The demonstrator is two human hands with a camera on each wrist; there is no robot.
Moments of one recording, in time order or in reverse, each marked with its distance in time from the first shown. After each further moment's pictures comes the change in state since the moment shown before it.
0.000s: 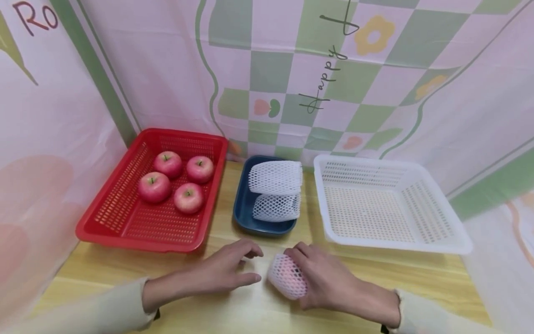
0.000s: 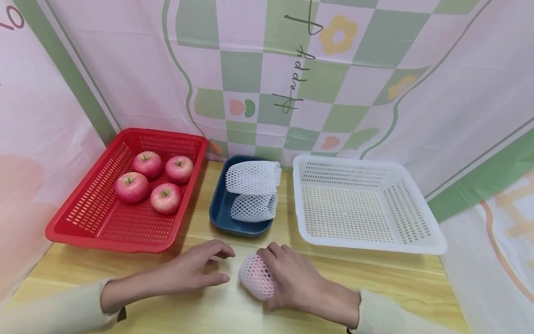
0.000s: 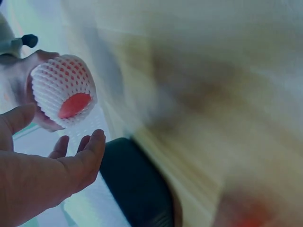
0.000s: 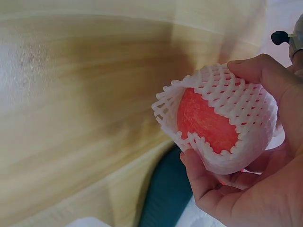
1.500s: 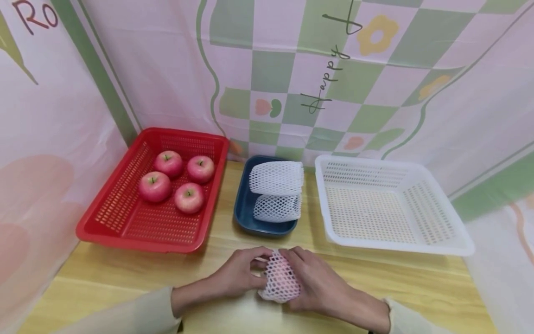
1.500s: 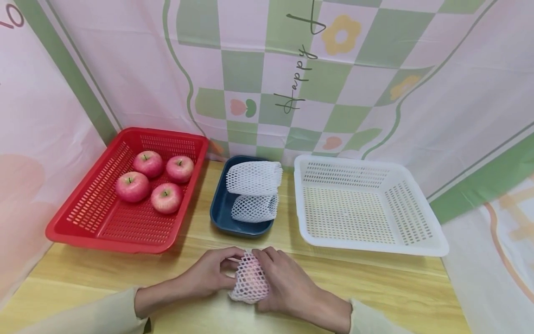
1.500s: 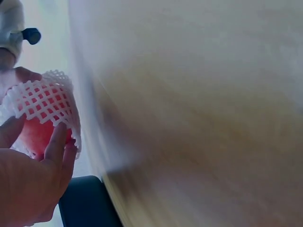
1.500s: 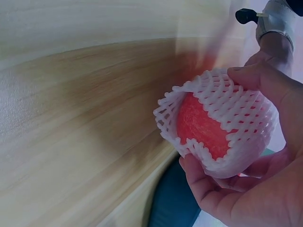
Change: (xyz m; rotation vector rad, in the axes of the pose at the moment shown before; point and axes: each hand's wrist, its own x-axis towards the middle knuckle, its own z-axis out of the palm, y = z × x) left_hand 0.026 -0.023 0.050 -0.451 0.054 -0.057; right_hand 0.001 -0.005 0.022 0.133 0.096 -0.022
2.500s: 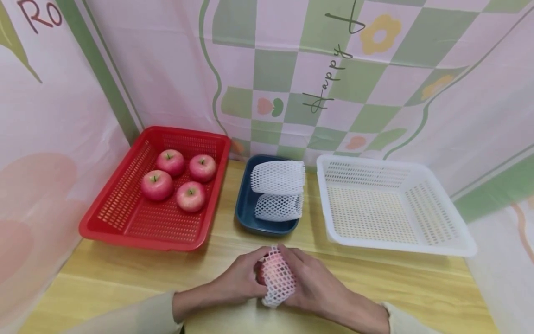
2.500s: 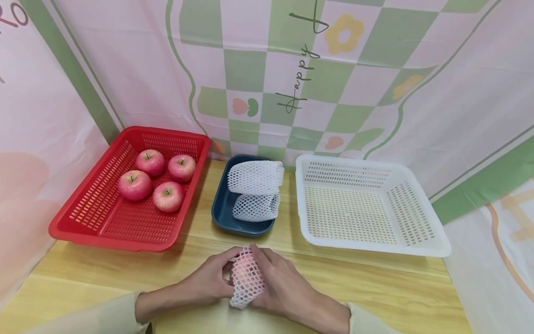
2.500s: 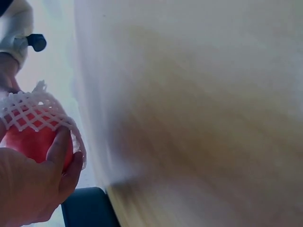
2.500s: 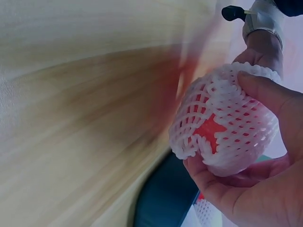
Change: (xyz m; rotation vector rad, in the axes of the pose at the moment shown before) left_hand -0.008 0.002 0.008 0.159 0.041 0.042; right_hand 0.002 -0.011 0.000 0.101 0.071 -0.017
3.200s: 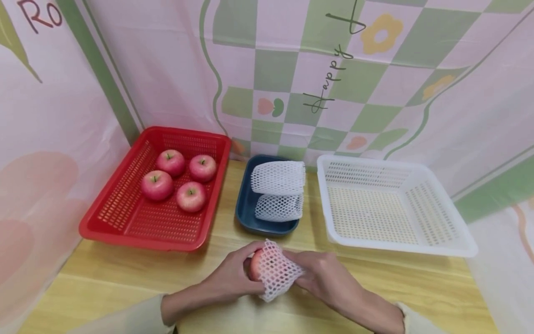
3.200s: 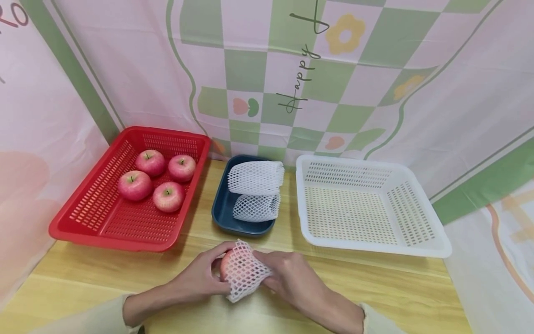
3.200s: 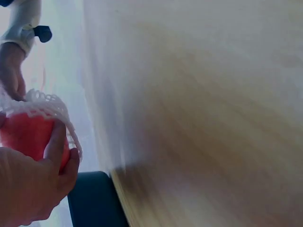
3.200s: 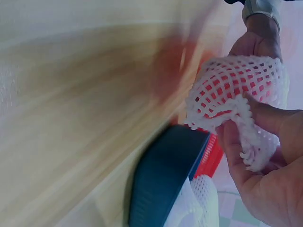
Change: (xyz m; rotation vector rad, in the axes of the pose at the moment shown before) left_hand -0.011 0.006 -0.012 -0.079 0.091 -0.026; right_hand -0.002 0.010 -0.021 0.095 0.151 -0.136
